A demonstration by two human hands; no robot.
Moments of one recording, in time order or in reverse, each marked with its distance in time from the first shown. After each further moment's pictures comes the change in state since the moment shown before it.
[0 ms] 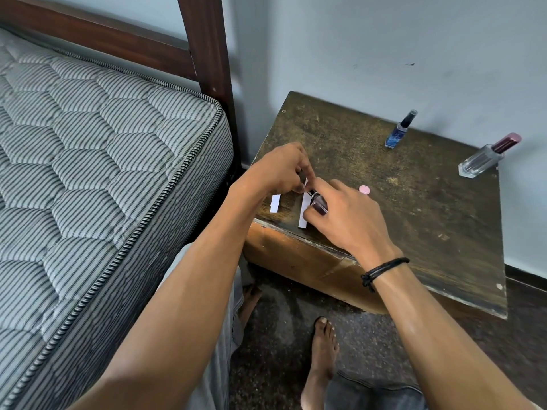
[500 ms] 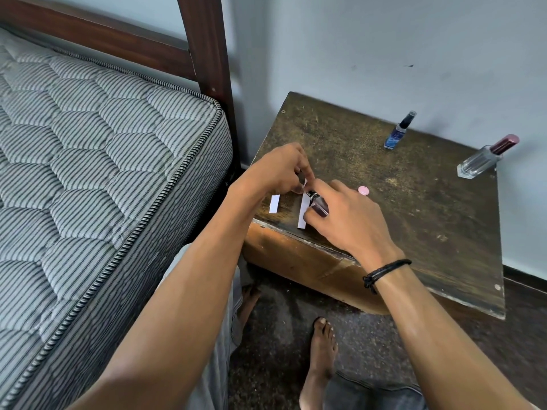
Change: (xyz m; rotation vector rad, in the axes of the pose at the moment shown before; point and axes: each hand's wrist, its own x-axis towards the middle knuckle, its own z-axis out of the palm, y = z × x) left_hand 0.001 0.000 -0.001 0.003 -0.008 -0.005; right_hand -0.001 0.003 0.000 -0.020 0.002 -0.006
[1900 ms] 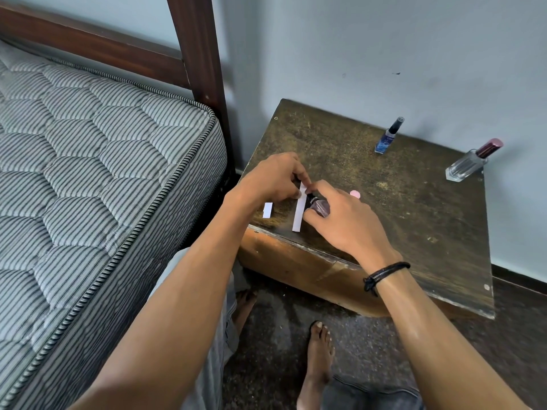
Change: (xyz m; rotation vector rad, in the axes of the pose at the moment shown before) left_hand -0.005 0.008 0.002 0.061 0.027 0.038; right_hand 0.000 0.009 -0.004 0.205 -0.084 0.123
